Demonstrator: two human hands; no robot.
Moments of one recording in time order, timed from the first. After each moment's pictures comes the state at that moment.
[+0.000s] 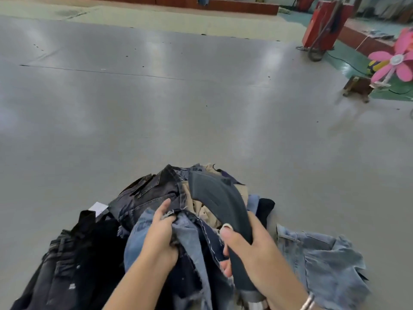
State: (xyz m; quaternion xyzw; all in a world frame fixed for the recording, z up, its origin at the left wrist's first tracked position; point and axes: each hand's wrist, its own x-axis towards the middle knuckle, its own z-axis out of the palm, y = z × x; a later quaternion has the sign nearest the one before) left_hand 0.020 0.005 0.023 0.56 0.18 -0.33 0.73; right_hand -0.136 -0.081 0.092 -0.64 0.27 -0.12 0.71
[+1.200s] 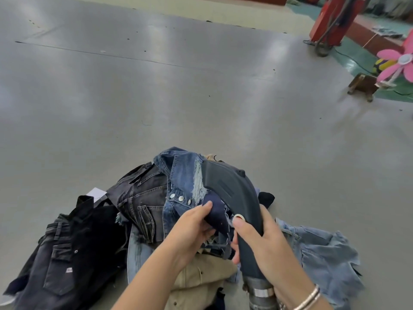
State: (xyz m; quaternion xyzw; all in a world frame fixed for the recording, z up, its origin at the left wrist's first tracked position) left_hand -0.007 -0.005 0.017 0.51 -0.02 -0.52 0.69; right_hand -0.134 -0.088 0.076 -0.68 0.30 -0.14 0.66
